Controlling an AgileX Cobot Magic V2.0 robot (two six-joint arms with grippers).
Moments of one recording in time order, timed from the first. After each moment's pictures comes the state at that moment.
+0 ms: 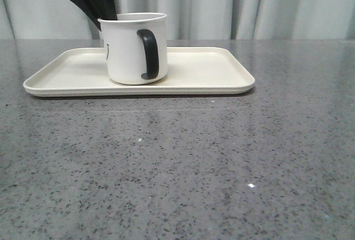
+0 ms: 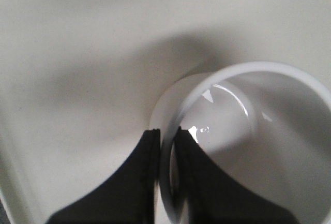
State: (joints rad) left arm -0.38 1.93 -1.88 -0.19 1.23 -0.16; right arm 0.06 0.56 -0.89 0.03 0.90 0.07
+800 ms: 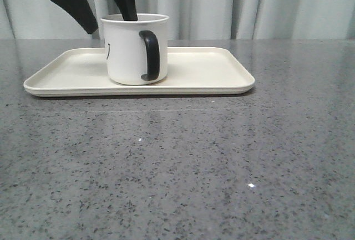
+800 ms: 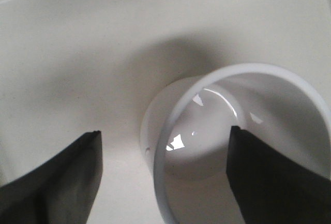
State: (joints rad) left arm -0.38 1.93 -1.88 -0.21 1.22 -0.13; right arm 0.06 0.56 -0.89 0.03 0.89 0.07
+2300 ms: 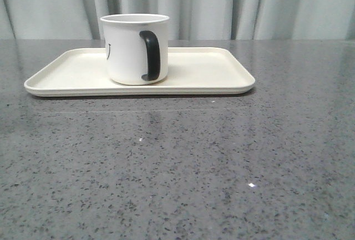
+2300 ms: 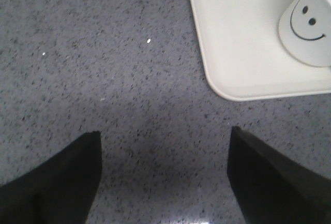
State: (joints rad) left arm -0.11 0.95 -0.95 -0.09 0.93 -0.11; right arm 0.06 0.56 -0.89 0.03 0.87 0.07
